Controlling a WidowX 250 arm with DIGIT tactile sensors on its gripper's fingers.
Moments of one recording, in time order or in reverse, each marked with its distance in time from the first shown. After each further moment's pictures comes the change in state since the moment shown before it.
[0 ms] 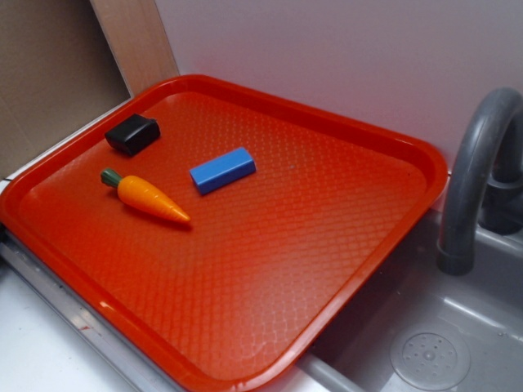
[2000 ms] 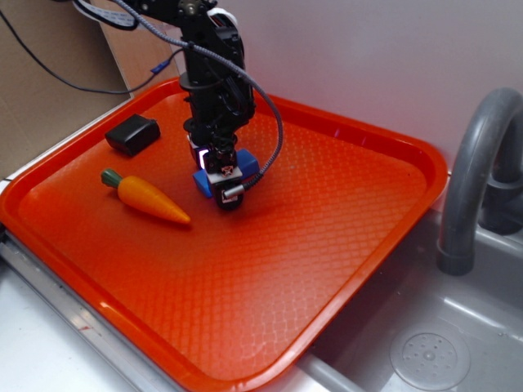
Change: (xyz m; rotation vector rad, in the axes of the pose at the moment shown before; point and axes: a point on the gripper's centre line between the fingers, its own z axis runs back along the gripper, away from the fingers) arm 0.065 -0.104 -0.217 -0.020 0.320 -0.265
